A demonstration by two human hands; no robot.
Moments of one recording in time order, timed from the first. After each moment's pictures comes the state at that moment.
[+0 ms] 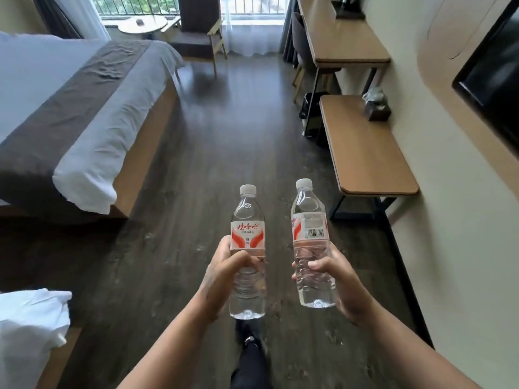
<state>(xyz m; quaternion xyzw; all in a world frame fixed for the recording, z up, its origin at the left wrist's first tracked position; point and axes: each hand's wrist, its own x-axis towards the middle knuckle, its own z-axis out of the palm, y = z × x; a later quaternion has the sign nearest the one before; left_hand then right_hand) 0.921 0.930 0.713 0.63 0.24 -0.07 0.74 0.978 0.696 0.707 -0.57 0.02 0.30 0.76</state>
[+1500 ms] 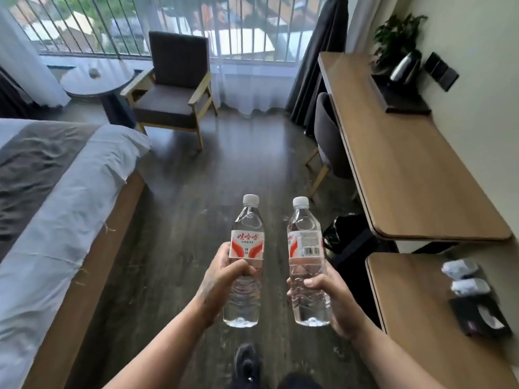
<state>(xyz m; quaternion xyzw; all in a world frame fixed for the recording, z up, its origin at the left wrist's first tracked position) 2.204 1.329 0.725 0.63 0.22 -0.09 0.74 2.244 1.091 0.708 -0.58 0.06 0.30 0.76</state>
